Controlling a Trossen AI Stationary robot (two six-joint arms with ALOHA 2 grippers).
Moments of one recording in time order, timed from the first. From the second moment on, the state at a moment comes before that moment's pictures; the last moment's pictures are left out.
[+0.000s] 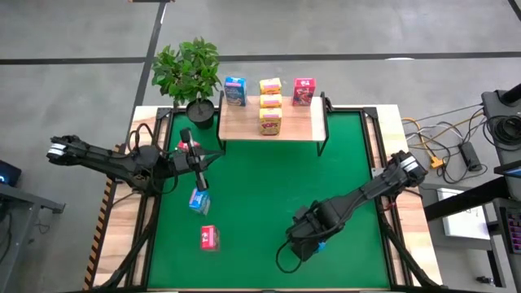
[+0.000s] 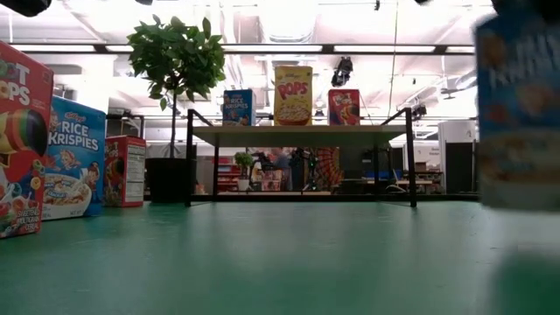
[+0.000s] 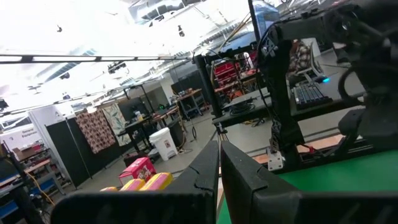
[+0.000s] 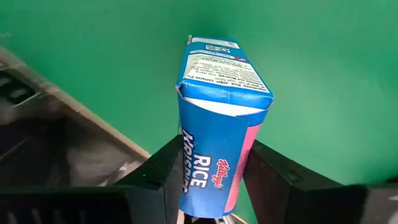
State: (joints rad) left arm -0.18 0.81 0.53 0.53 -0.41 0.49; right arm 0.49 1.86 1.68 -1.26 -0.20 1.31
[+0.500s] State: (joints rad) left arm -0.18 0.81 0.53 0.53 -0.41 0.49; right arm 0.32 1.86 2.09 -1.24 0.41 0.69
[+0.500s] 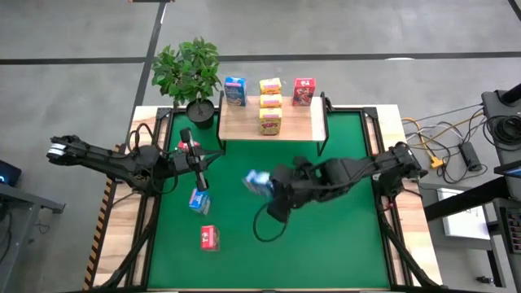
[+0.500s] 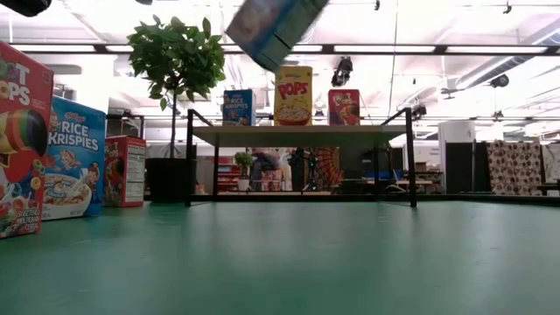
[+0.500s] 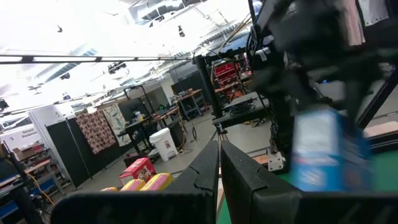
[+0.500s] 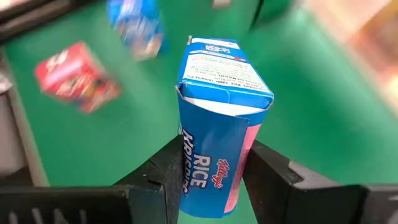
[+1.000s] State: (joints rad) left arm -0.18 0.75 0.53 0.50 -0.43 0.50; right arm 0.07 1.97 2.36 -1.14 0.47 0.16
